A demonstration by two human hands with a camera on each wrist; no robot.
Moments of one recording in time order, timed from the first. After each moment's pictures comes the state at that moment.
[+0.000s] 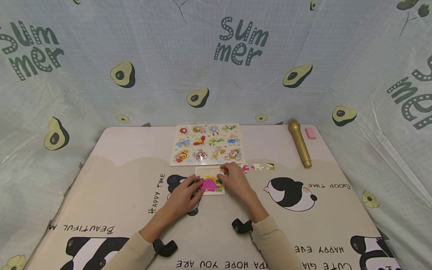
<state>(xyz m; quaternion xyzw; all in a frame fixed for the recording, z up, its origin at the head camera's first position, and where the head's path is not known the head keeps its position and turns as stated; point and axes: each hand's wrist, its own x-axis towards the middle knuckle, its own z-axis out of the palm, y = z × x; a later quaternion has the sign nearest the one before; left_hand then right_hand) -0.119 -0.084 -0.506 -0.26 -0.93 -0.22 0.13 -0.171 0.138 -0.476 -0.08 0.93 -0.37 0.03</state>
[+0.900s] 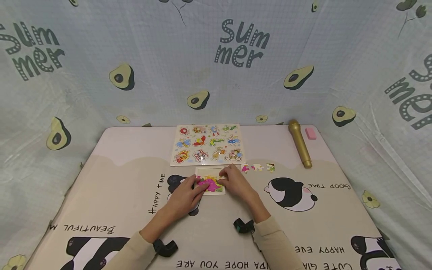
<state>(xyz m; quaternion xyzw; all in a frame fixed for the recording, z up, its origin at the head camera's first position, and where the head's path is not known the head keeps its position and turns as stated) -0.120 -0.084 -0.506 -0.30 -0.93 -0.15 0.12 -0.171 0.144 -0.479 -0.14 0.93 -0.34 0.09</state>
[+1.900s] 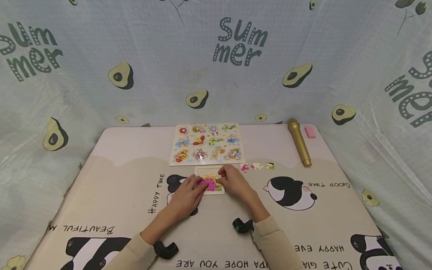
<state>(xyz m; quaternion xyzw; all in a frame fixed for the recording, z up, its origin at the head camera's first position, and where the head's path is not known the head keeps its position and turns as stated) -0.114 -0.076 -0.502 -0.29 -0.94 -0.12 0.12 -0.169 0.141 -0.477 -0.13 0.92 -0.37 0.10</state>
